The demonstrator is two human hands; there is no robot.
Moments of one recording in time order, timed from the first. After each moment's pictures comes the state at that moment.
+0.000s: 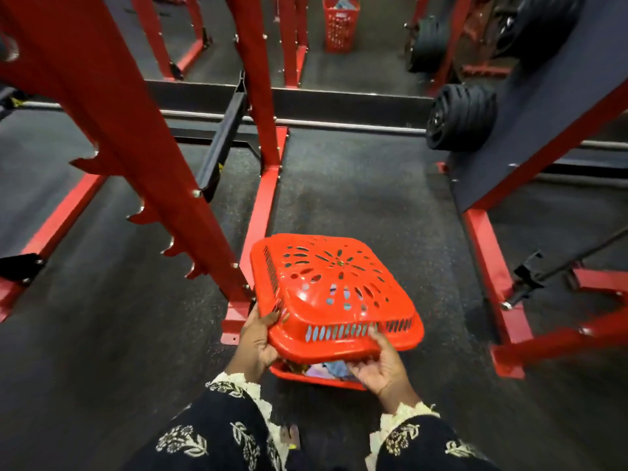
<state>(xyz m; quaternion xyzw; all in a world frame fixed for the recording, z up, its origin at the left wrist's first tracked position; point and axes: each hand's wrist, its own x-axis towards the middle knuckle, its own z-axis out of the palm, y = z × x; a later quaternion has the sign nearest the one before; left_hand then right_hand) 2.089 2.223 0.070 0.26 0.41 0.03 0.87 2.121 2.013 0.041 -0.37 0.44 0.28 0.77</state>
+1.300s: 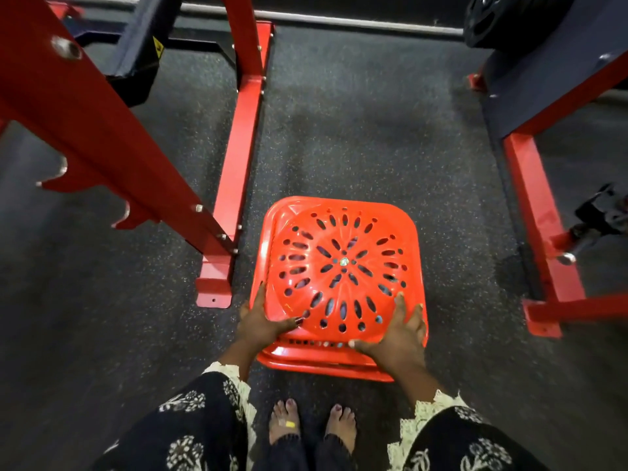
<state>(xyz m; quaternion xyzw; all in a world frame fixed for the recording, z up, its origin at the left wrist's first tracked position) 2.124 2.260 -0.201 0.77 0.37 -0.21 0.46 2.169 2.010 -0.177 -0.94 0.12 0.28 0.17</state>
